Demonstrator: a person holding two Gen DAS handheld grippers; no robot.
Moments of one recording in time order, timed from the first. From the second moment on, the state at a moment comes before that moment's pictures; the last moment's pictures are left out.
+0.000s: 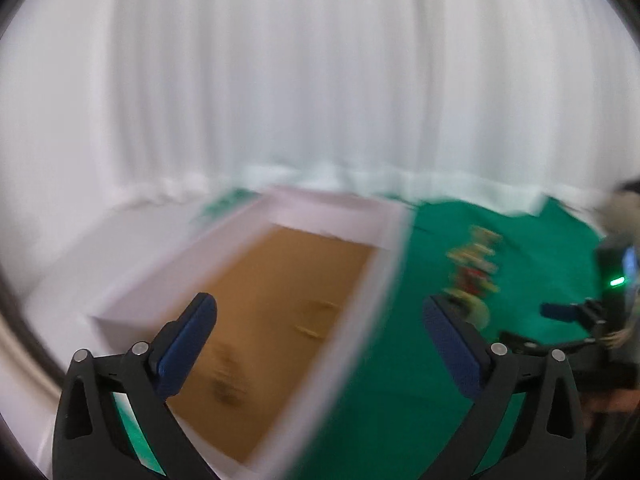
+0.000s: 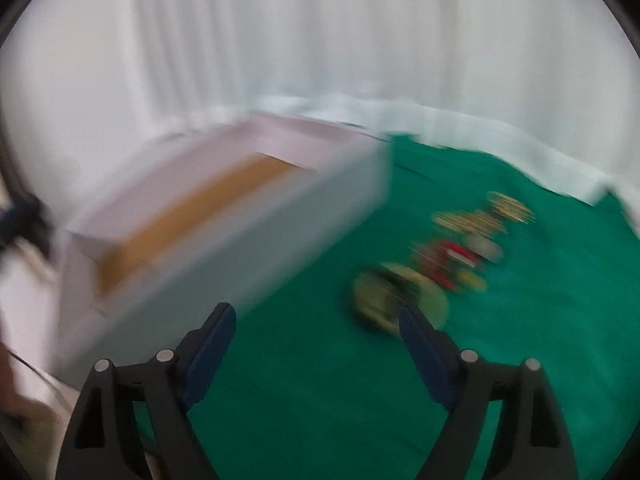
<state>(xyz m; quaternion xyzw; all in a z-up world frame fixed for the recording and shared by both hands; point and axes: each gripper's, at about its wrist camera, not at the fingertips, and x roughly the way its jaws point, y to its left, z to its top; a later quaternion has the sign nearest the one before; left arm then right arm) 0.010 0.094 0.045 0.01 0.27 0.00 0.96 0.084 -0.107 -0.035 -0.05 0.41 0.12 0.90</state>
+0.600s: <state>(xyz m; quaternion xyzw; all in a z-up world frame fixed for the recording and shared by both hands) 0.051 -0.009 -0.105 0.04 0.46 -0.11 0.88 0.026 -0.226 -0.116 -0.01 0.48 -0.06 0.88</state>
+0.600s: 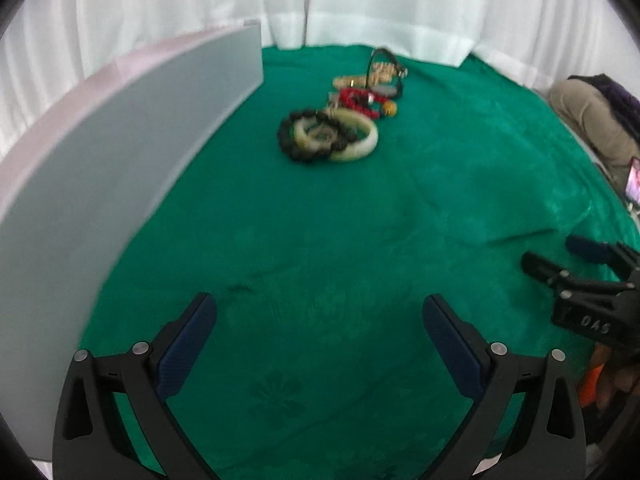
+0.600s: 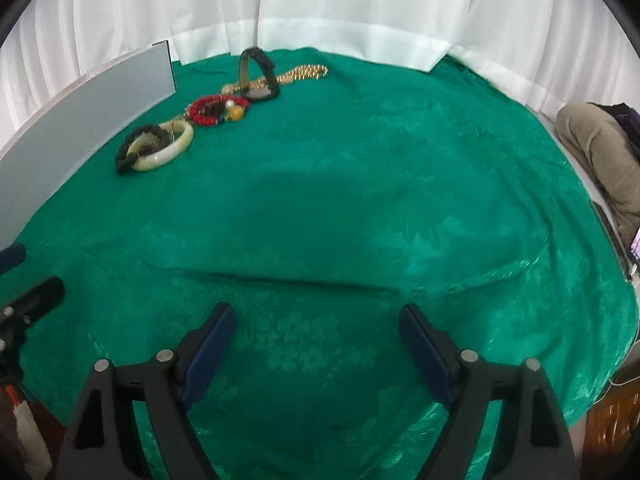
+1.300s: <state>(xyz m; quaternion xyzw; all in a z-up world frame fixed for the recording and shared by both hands) 0.047 -0.014 -0.118 0.05 0.46 -0.10 0.88 0.036 -0.225 -0.117 0.01 0.48 -0.06 0.87</state>
